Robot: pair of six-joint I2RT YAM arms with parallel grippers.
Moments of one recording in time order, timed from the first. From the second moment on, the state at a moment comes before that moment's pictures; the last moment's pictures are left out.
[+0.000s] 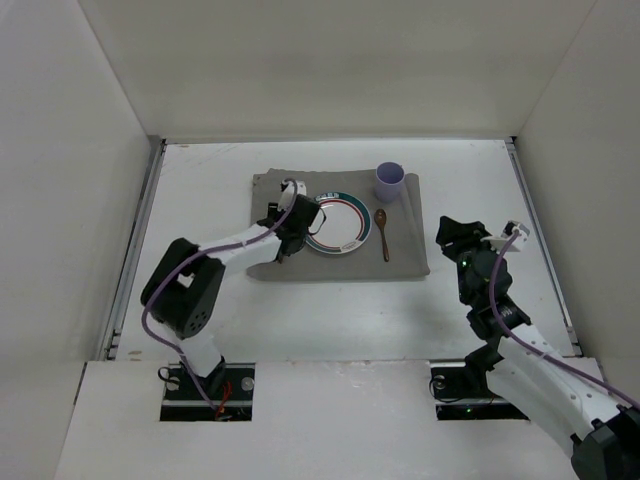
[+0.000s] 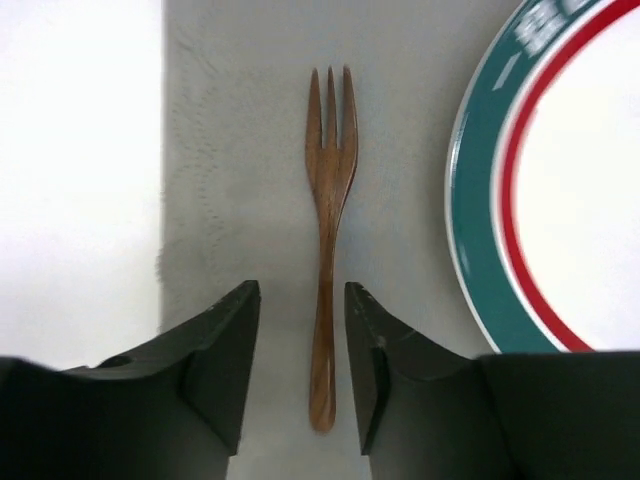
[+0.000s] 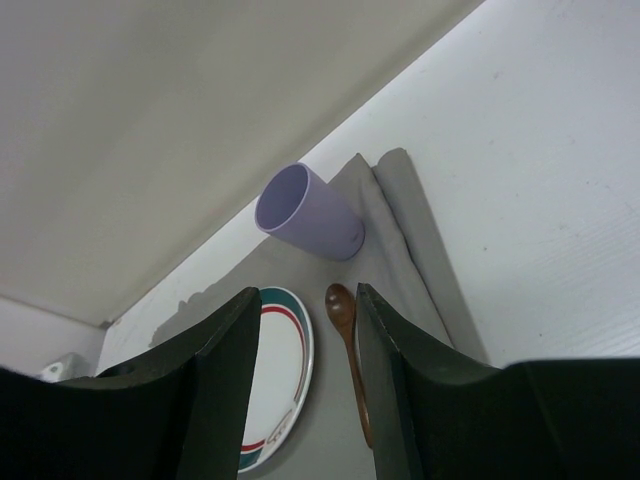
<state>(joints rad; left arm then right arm) -0.62 1.75 1.04 -0.23 -0.64 -0.33 0.44 0.67 0.36 0.30 0.57 0.74</state>
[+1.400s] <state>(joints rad) -0.40 0.80 0.48 -0.46 -0.62 -0.93 0.46 1.05 0.41 0.38 0.60 0.69</state>
